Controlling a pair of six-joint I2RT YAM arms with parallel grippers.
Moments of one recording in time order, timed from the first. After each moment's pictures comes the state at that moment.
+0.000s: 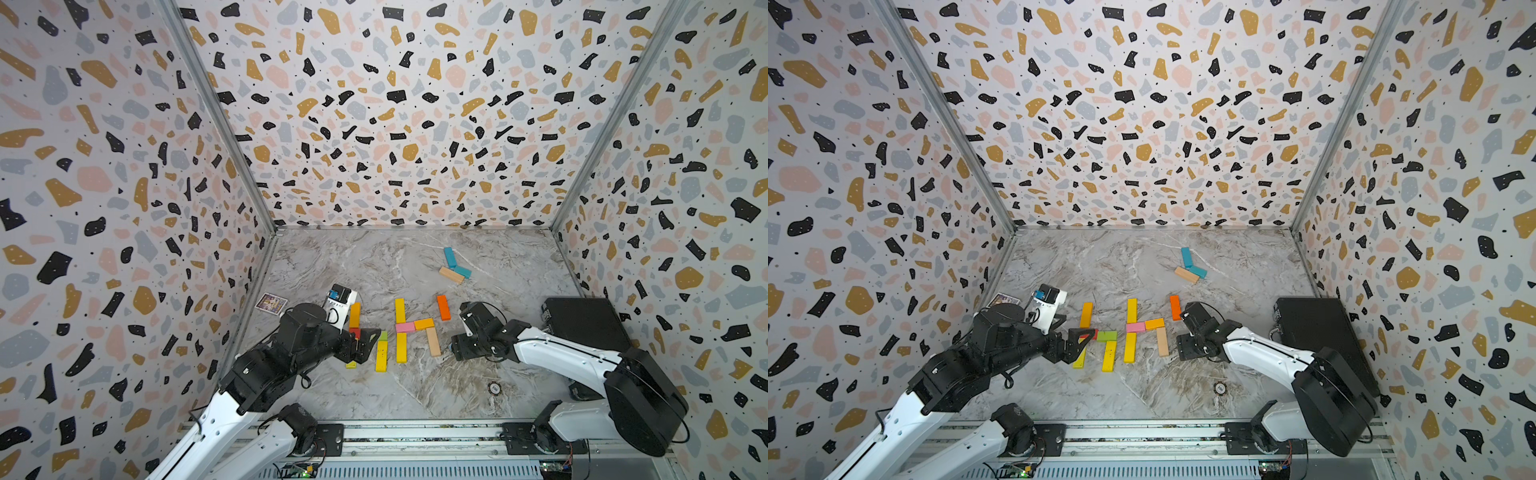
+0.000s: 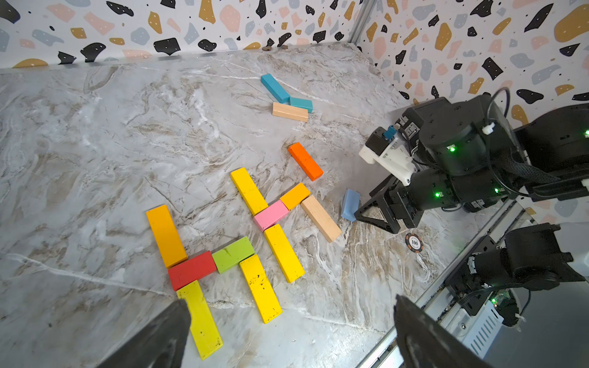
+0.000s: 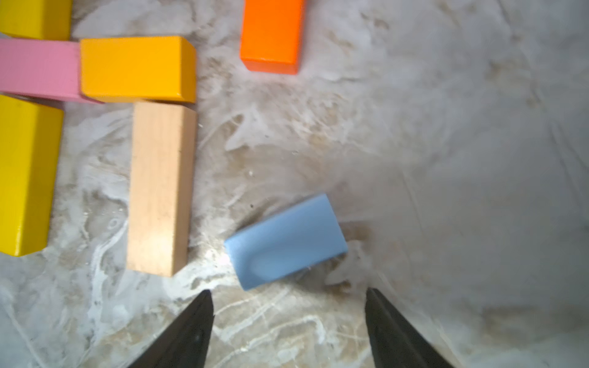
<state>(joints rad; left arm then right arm) -0.64 0.68 0.91 -0.80 0.10 -0.26 0.72 1.38 0.73 -0.49 0.03 0.42</state>
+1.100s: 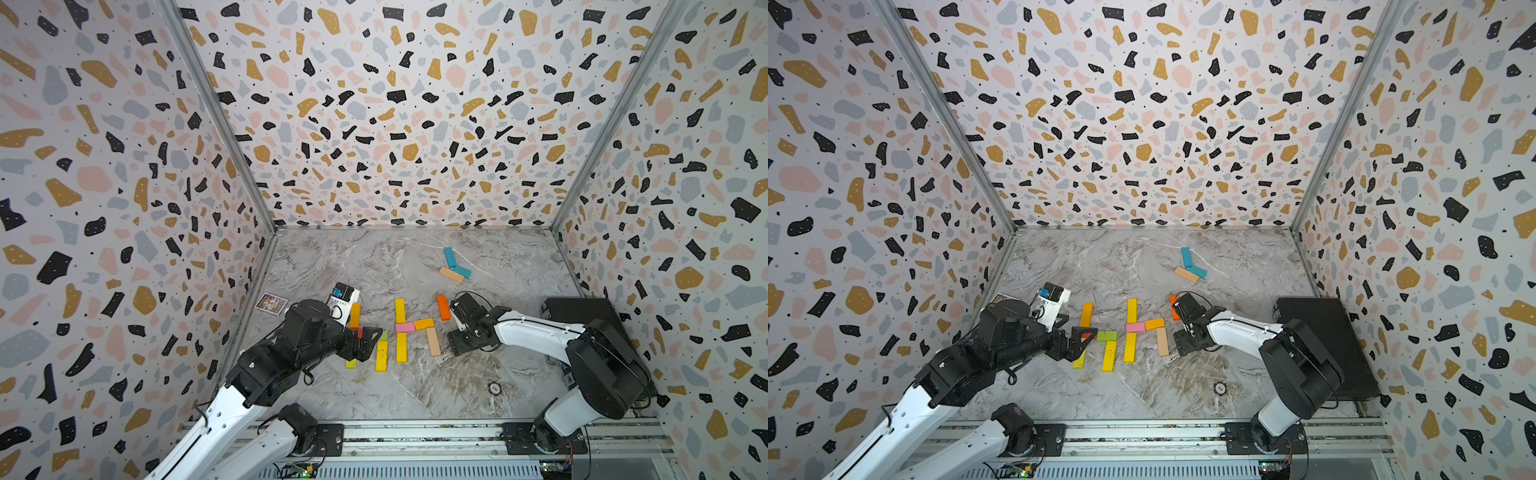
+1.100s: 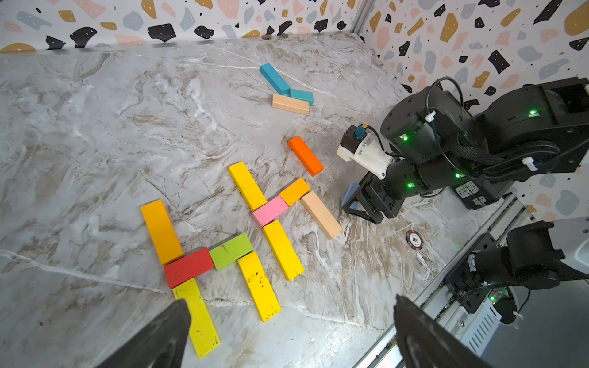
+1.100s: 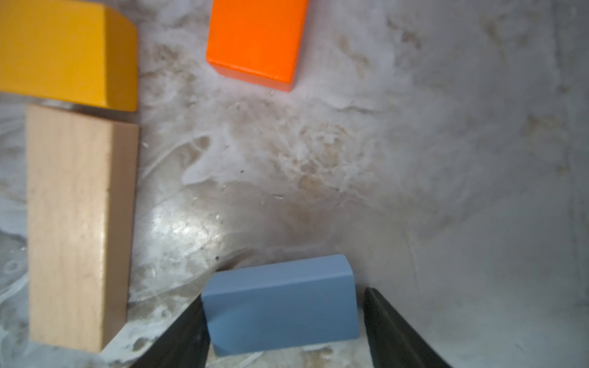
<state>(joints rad) -0.62 0.71 0.91 -0.79 0.12 -0.26 0.67 1.57 0.83 -0.53 0.07 0.31</state>
